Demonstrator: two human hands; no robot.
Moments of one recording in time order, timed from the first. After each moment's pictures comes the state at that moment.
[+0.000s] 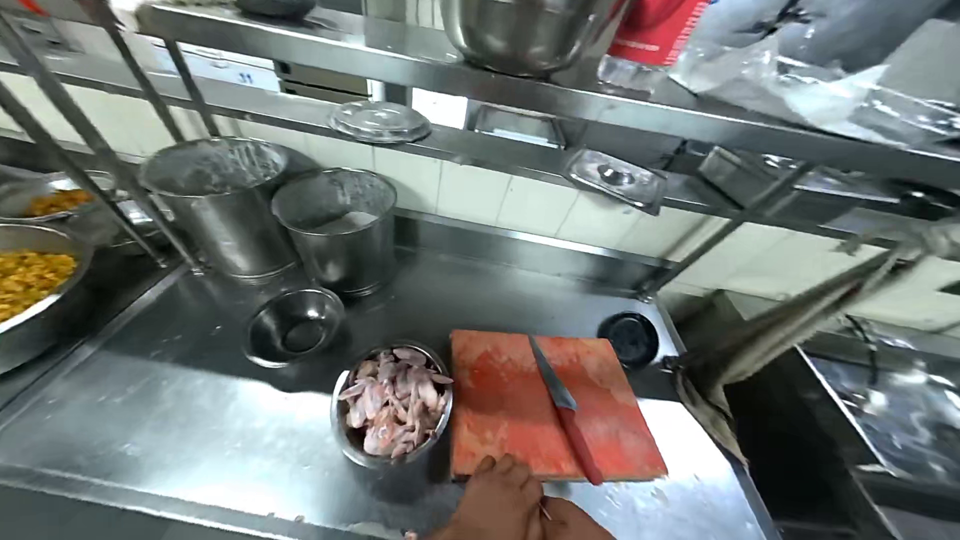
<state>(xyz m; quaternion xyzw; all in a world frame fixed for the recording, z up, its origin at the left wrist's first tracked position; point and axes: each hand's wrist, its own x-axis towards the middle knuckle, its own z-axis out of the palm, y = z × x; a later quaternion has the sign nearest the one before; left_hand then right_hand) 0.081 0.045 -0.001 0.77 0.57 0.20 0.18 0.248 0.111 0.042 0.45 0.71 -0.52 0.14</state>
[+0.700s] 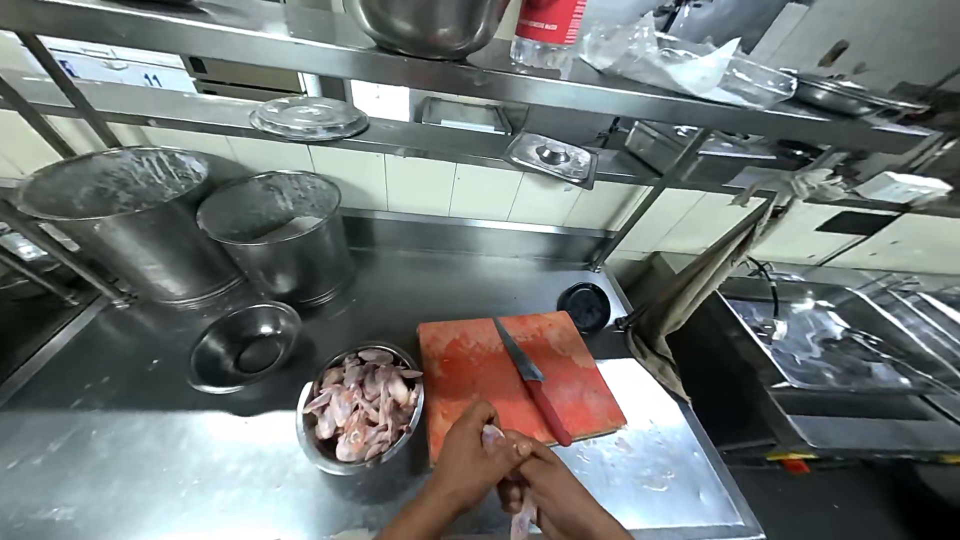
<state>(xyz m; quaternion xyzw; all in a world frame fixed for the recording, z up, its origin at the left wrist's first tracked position) 0.053 0.068 0.036 0.54 0.56 0.44 0.44 0.218 0.094 0.086 0.36 0.47 -0.79 -0.19</state>
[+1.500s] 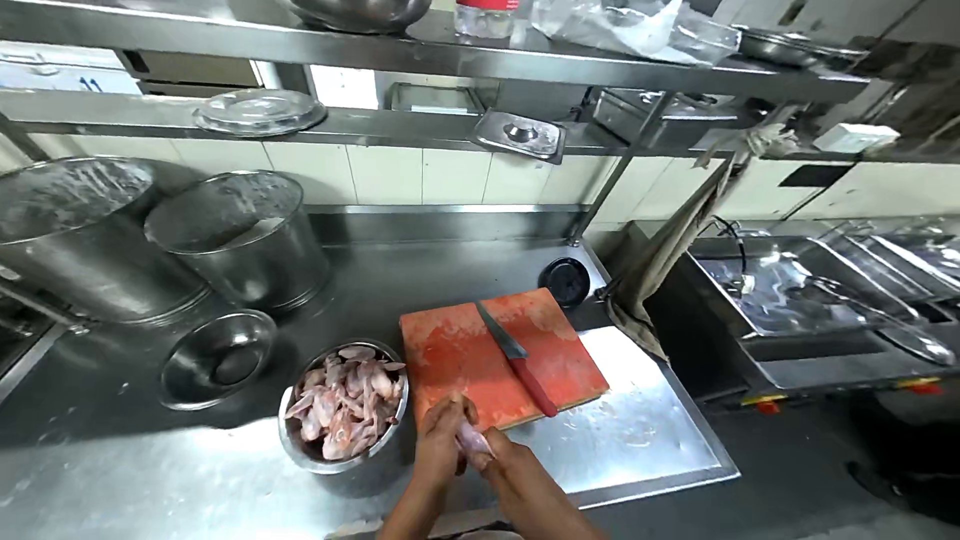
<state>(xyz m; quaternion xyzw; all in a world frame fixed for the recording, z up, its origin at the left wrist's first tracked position) 0.066 0.056 0.052 0.28 0.50 0.58 0.58 0.228 0.074 0.059 0.37 0.79 -0.46 -0.16</state>
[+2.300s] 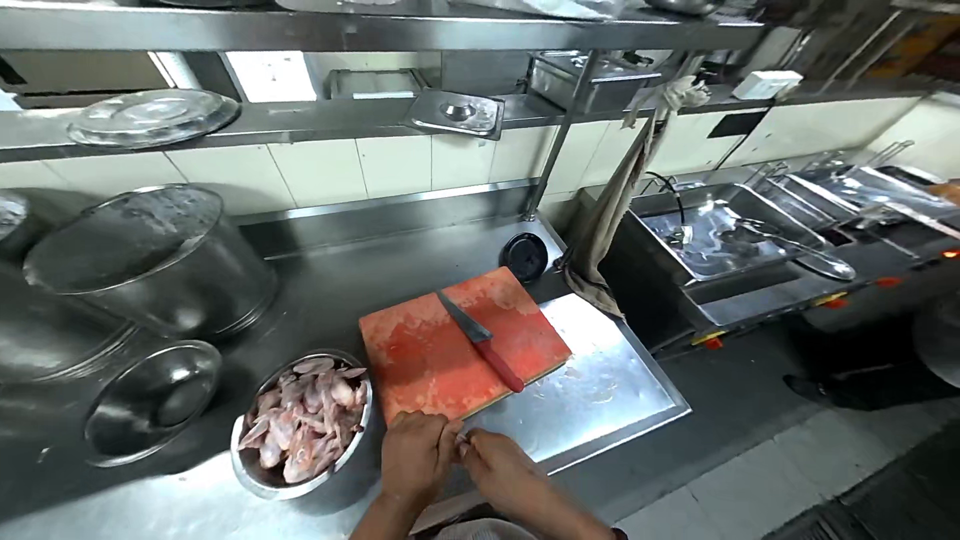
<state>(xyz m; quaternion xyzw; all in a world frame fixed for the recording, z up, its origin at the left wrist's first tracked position) 0.074 0.056 -0.006 0.72 0.60 0.35 0.00 0.247 0.079 0.071 0.50 0.70 -0.51 0.02</state>
